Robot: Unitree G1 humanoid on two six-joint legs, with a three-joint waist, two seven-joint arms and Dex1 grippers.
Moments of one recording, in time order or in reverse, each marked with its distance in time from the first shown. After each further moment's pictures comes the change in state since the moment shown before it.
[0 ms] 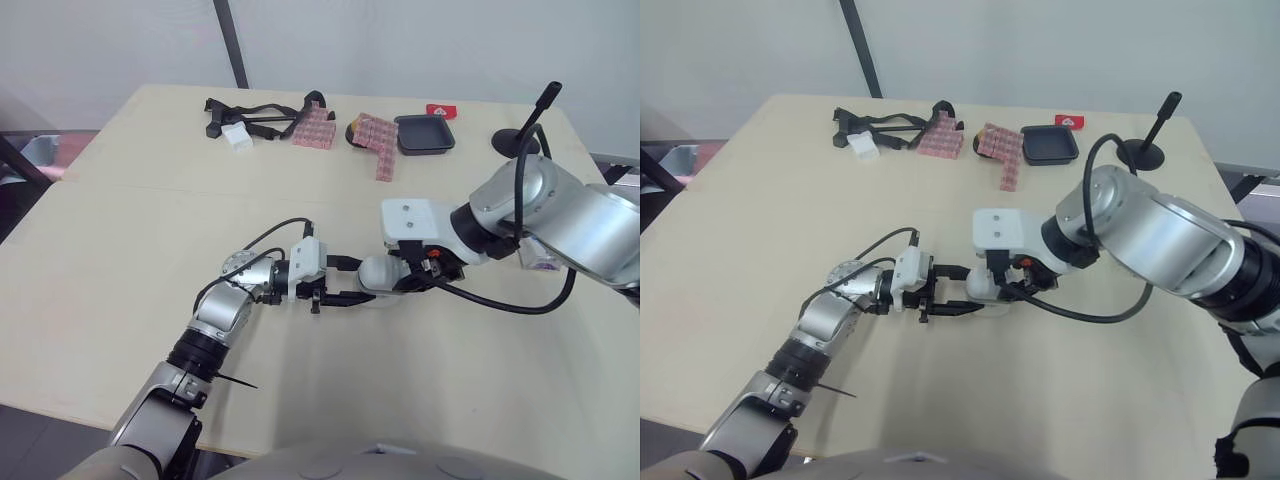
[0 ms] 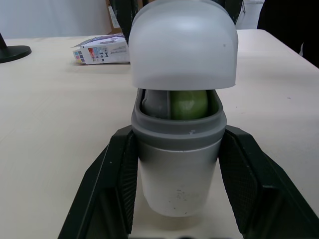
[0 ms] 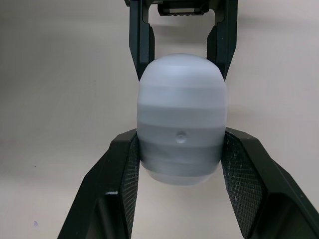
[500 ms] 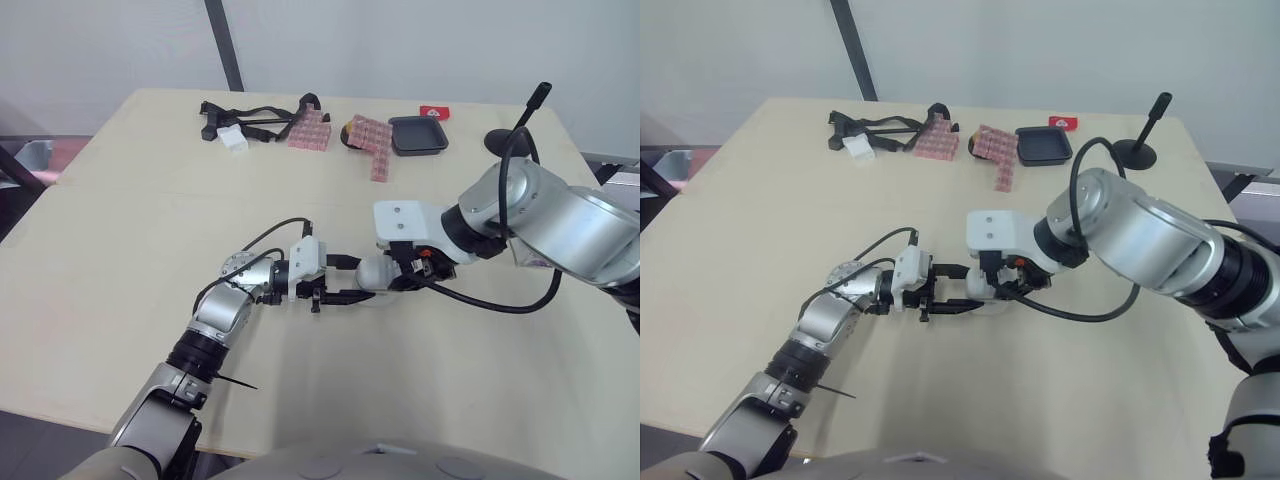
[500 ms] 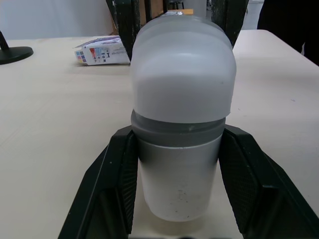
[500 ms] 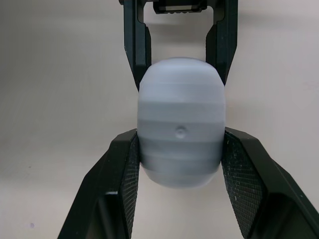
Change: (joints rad) left arm 0.006 -0.004 0.000 0.000 0.001 0.005 0.020; right arm -0.006 0.045 0.042 0.033 -0.061 0.009 0.001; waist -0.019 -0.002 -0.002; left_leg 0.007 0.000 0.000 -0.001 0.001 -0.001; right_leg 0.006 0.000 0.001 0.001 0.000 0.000
